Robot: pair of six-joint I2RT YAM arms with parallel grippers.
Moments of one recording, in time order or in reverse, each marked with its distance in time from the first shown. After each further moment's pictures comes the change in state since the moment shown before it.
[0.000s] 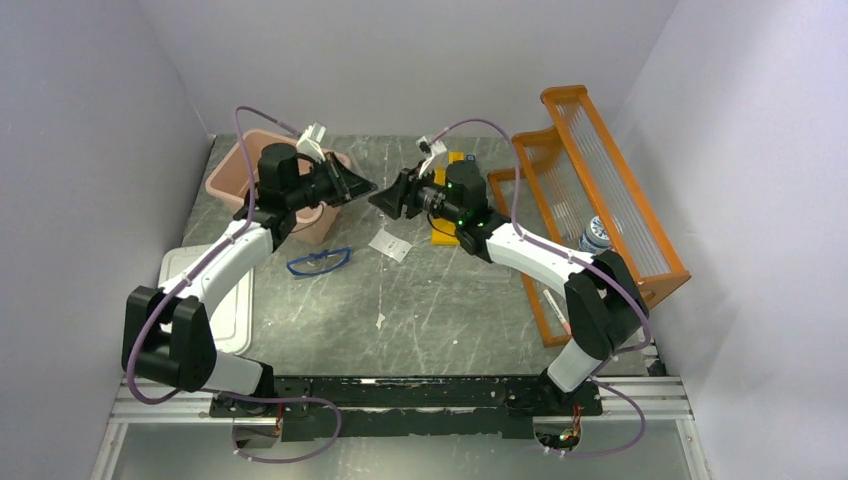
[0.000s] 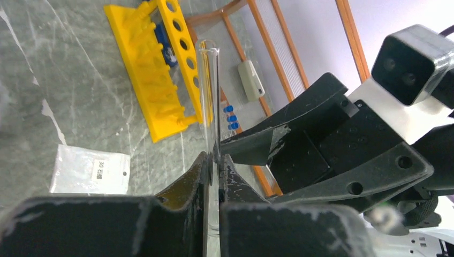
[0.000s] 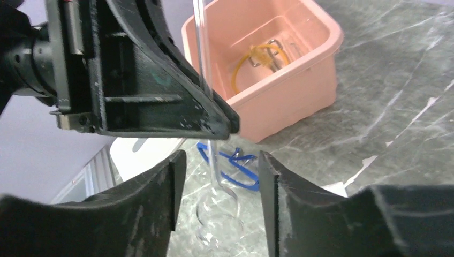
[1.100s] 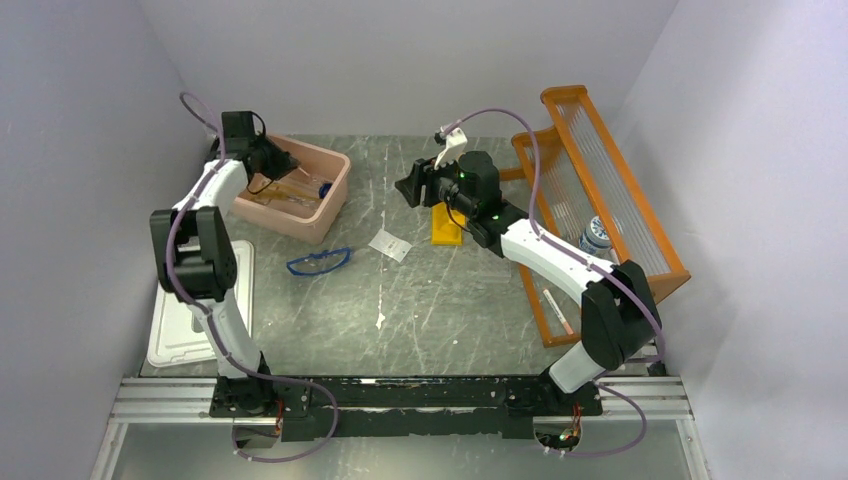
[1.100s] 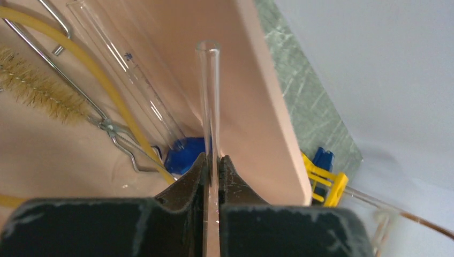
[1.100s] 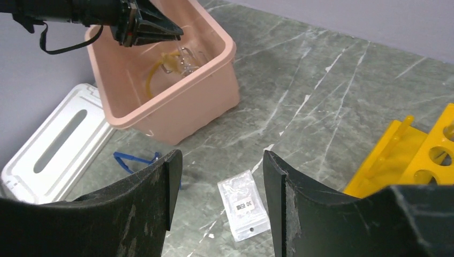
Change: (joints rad) left arm 0.354 0.490 0.503 -0.439 -0.357 -0.109; right arm -0.057 -0.078 0.037 -0.188 0.227 -0.212
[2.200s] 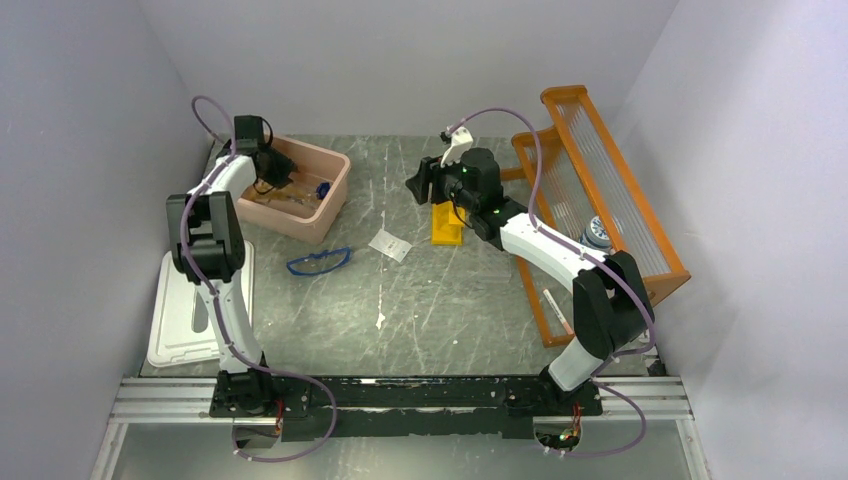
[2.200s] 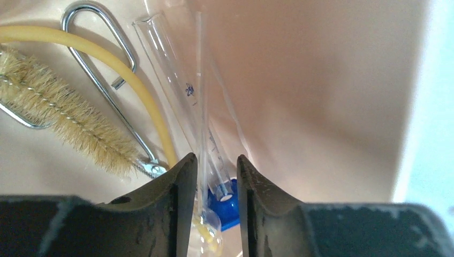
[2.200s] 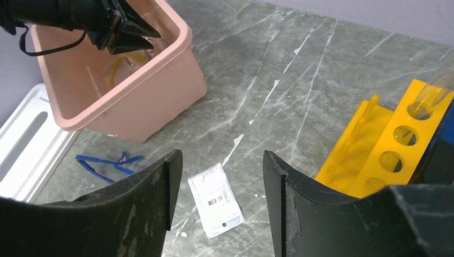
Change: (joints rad) left arm 0.000 0.247 0.160 -0.083 -0.140 -0.039; right arm -0.058 0.062 0.010 -0.019 0.026 -0.021
